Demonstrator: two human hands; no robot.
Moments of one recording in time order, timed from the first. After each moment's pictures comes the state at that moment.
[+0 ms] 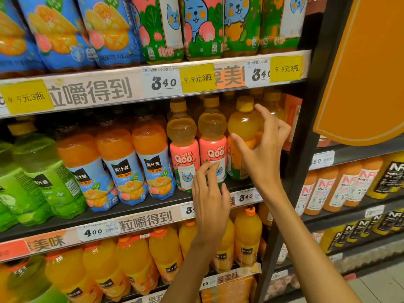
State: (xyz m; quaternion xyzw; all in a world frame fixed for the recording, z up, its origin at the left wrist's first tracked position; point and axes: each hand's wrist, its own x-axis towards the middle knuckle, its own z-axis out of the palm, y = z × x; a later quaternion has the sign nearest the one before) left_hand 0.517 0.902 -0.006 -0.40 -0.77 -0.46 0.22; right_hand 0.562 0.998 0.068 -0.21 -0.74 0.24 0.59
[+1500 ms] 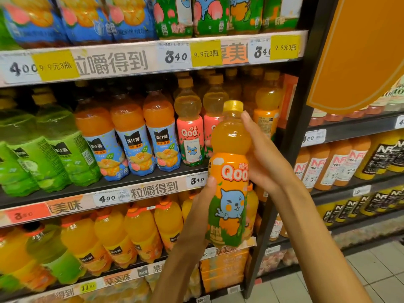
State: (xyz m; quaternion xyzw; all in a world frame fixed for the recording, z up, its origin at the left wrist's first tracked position) left_hand 0.566 0.794 0.010 -0.25 -0.51 -0.70 -0.43; right_hand 0.619 0.922 0.089 -0.06 -0.53 0.81 0.25
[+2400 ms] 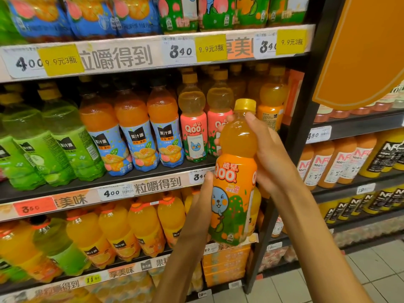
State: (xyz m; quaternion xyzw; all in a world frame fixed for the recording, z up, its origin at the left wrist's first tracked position) left_hand 0.570 0.791 0.021 -0.20 -0.55 -0.71 -0.39; right_hand 0.623 0.914 0.085 -0.06 -0.56 0.76 0.33
